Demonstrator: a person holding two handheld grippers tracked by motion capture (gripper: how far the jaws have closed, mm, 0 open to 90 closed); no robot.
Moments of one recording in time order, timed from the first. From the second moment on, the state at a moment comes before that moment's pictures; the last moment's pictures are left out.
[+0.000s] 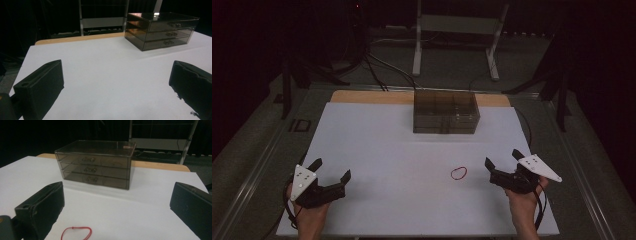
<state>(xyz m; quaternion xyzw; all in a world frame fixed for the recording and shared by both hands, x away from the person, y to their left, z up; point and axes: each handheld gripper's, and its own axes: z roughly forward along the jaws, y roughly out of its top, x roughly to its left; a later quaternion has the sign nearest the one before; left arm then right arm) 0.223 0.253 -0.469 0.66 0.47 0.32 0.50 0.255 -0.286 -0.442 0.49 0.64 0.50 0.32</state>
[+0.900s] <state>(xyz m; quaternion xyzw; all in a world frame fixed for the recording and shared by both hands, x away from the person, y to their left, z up) 0.224 0.252 -0.471 0.66 0.47 0.32 0.49 0.275 -0.270 -0.445 0.48 0.65 0.50 0.32</state>
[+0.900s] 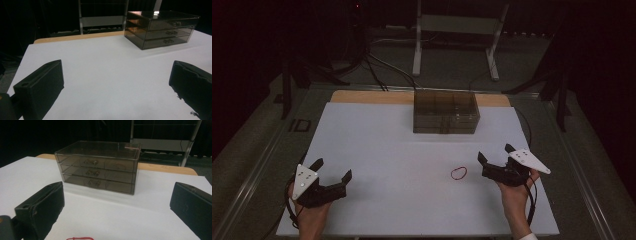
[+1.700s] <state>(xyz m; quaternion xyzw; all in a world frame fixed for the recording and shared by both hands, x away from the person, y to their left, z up) 0.224 0.252 -0.471 0.66 0.47 0.32 0.49 0.297 -0.249 -0.446 0.48 0.64 0.50 0.33</state>
